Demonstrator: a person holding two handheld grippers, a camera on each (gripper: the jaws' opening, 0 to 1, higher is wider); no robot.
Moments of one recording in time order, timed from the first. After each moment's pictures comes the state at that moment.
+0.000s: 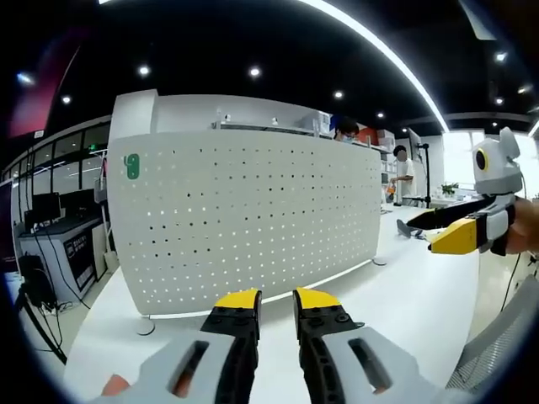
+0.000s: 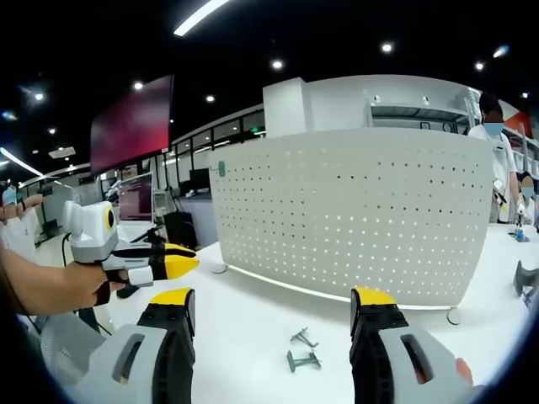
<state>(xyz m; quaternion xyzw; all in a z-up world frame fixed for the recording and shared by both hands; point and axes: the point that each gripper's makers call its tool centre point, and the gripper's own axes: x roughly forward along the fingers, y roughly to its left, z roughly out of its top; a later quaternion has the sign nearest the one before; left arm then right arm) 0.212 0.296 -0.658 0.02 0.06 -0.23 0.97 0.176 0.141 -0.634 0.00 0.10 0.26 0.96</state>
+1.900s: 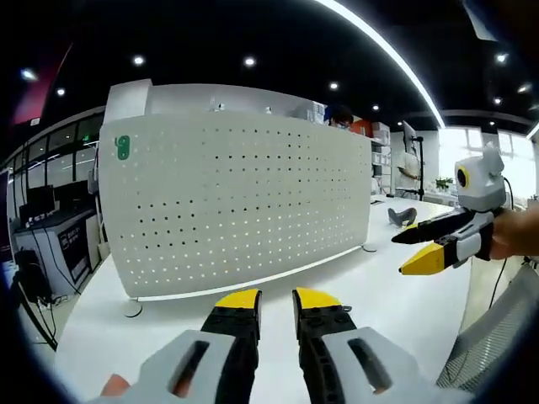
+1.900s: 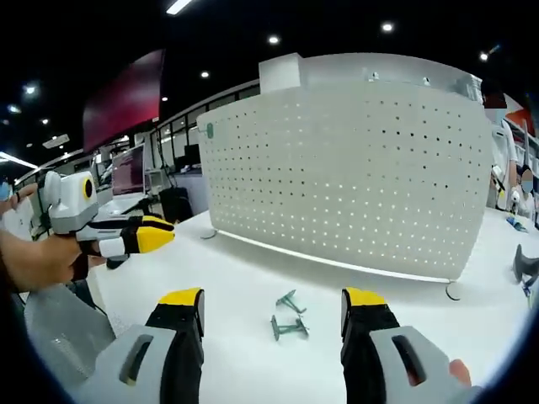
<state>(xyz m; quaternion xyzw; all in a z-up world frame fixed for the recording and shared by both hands) 0.196 0.282 -0.686 0.02 0.09 -0.25 0.96 0.182 0.119 -0.703 -0.02 0.17 0.26 0.95</state>
